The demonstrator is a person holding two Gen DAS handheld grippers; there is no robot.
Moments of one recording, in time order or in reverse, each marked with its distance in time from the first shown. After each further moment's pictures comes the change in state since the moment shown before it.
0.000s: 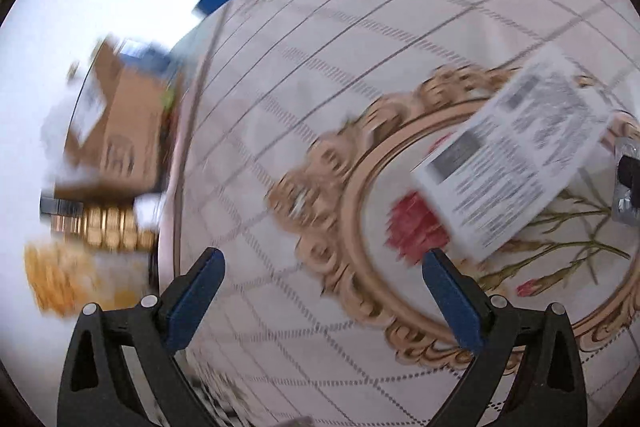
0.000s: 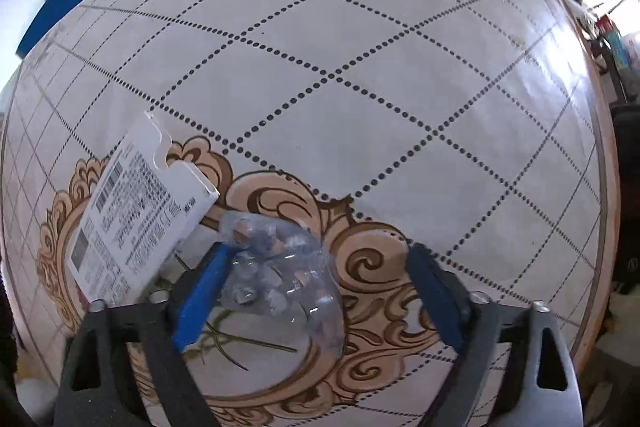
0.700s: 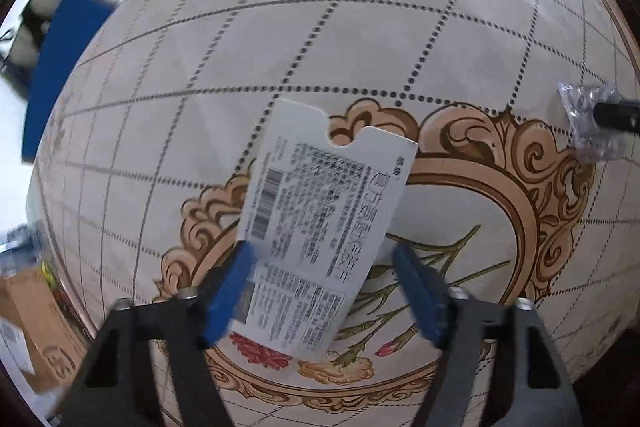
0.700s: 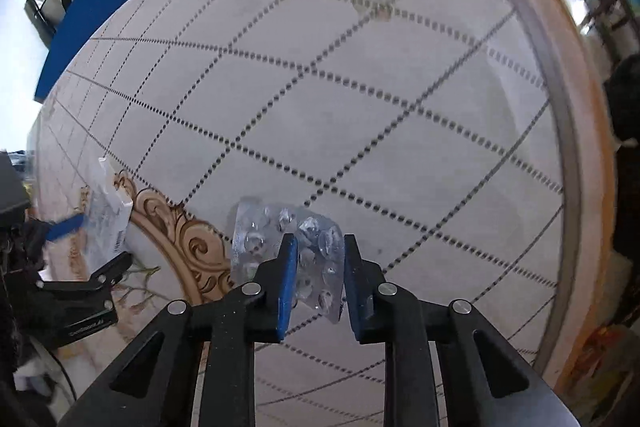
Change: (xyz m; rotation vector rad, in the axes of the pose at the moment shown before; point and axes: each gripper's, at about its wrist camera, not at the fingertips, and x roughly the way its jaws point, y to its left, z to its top) left arm -0.006 -0.080 0.065 0.502 0.027 -0.408; right arm 0.000 -0.142 0.013 0.149 0.127 0.224
